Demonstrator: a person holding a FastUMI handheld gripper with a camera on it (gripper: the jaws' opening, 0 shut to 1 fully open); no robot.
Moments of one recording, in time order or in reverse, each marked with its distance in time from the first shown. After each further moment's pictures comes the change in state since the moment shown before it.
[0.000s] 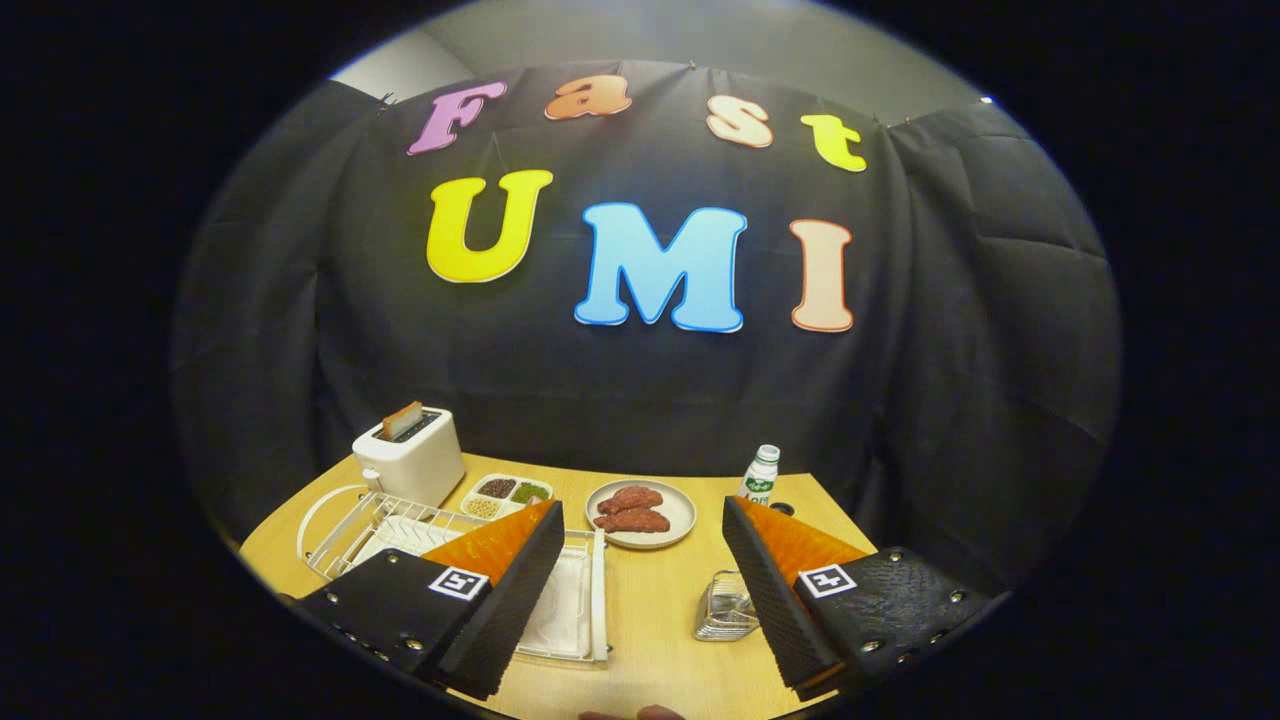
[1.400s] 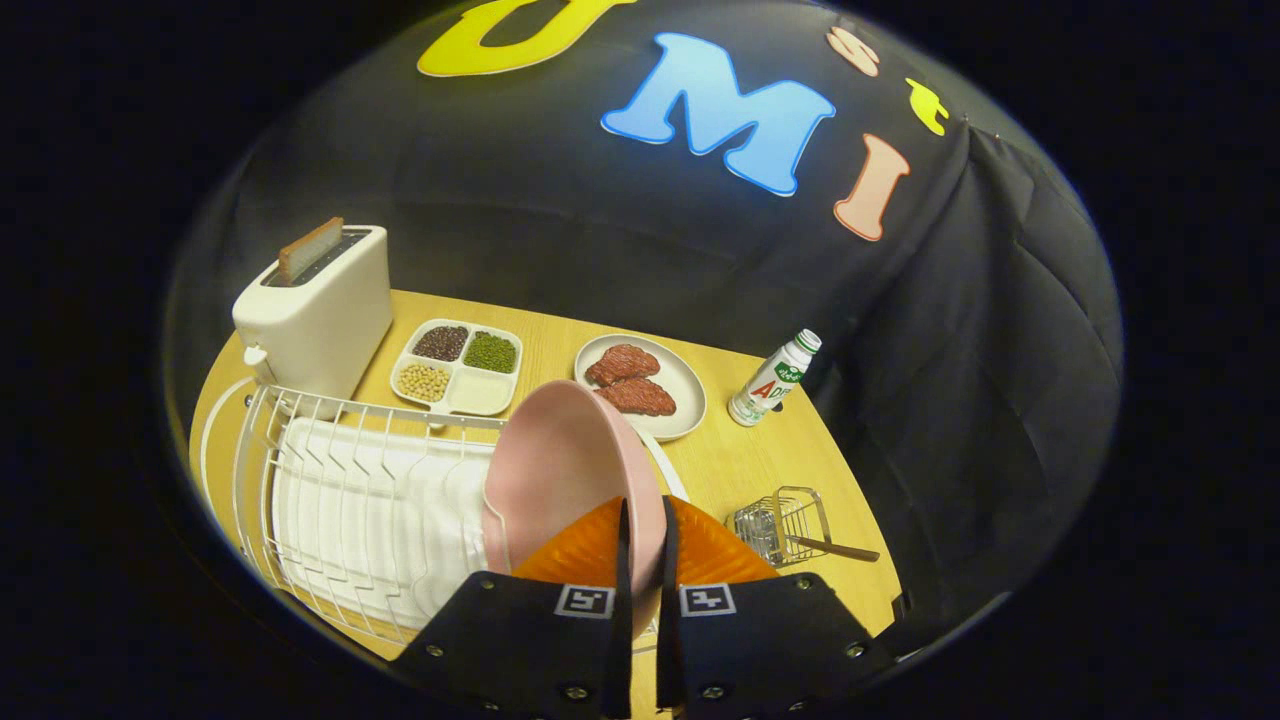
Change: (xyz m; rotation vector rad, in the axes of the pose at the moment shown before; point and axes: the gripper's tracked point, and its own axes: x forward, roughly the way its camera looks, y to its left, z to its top) arm 0.093 0.096 -0.081 -0.177 0.452 -0.347
